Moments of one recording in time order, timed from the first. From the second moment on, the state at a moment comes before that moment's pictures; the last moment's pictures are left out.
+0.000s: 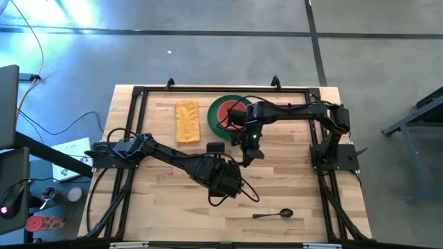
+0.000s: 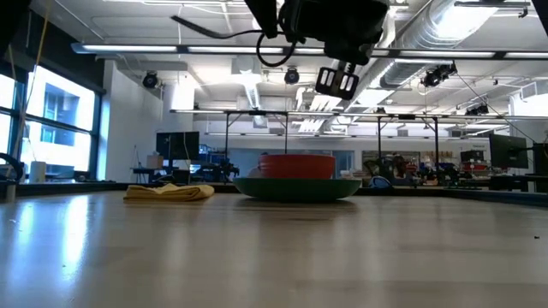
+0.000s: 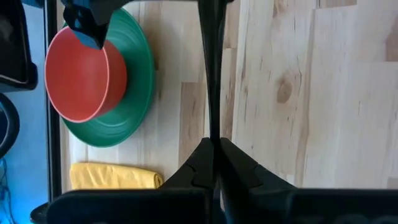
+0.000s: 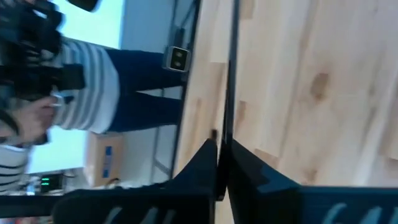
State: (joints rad) left arm -0.26 2.21 2.31 -1.57 -0.52 -0.35; right arm -0.13 1.83 1.53 -1.10 -0.93 -0.17
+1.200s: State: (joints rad) left arm -0.03 1.74 2.28 -1.57 -1.16 -0.47; right arm -0.32 0.87 0.46 -0.35 0.09 1.11
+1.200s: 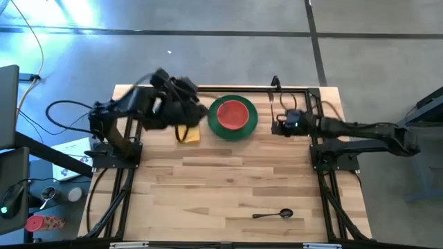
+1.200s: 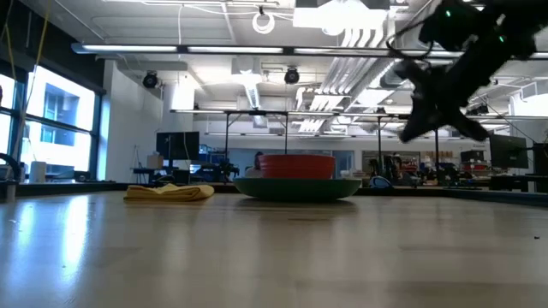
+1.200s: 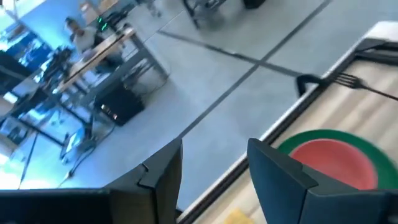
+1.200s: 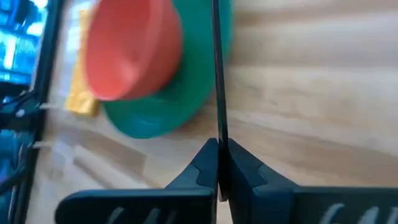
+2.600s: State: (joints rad) left arm 0.21 1.71 2.28 -1.57 -1.01 -0.32; right arm -0.27 1.40 0.29 0.29 0.07 1.35
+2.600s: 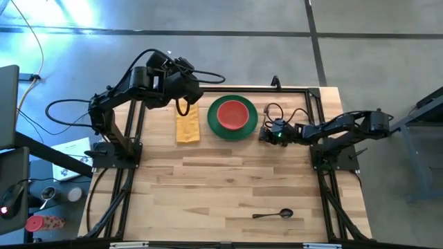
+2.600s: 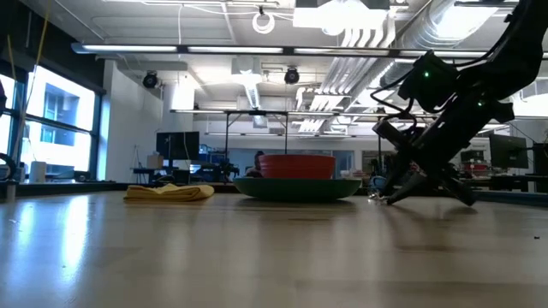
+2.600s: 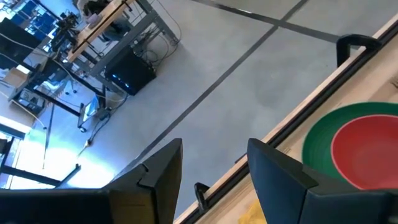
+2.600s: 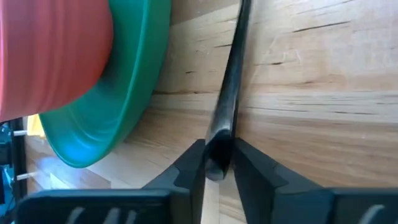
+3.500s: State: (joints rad) left arm 0.21 1.71 2.28 -1.57 -0.98 -0.33; right arm -0.22 1.44 0.61 -0.14 0.09 1.04
